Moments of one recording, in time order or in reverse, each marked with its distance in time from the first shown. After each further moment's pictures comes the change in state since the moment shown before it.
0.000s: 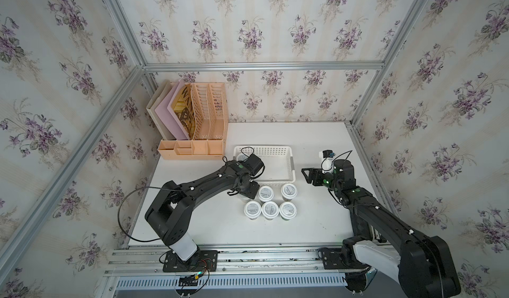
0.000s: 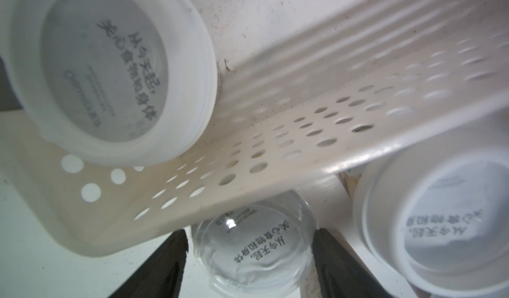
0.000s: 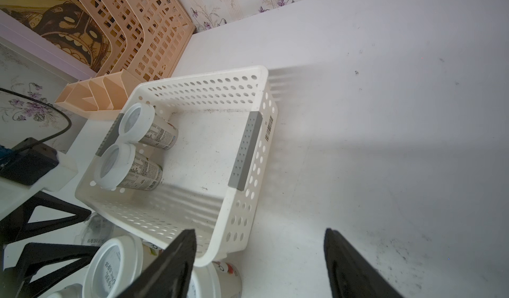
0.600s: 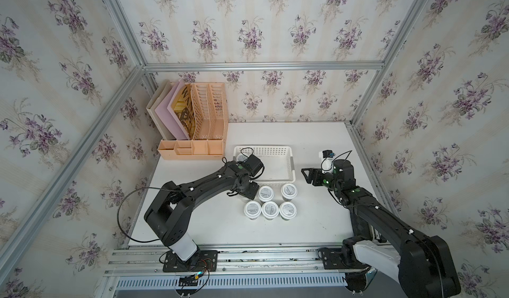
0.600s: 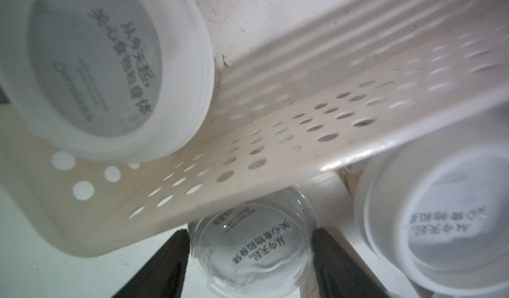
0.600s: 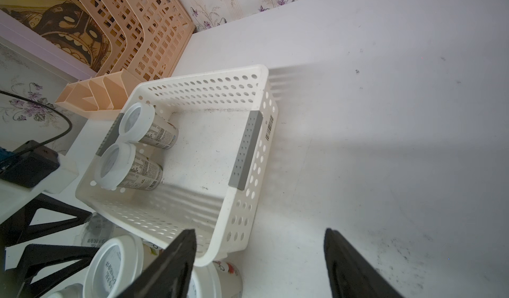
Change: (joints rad) left arm 0.000 -0.006 -0.018 0.011 0.008 0.000; right arm 0.002 0.001 0.000 0.000 0.000 0.003
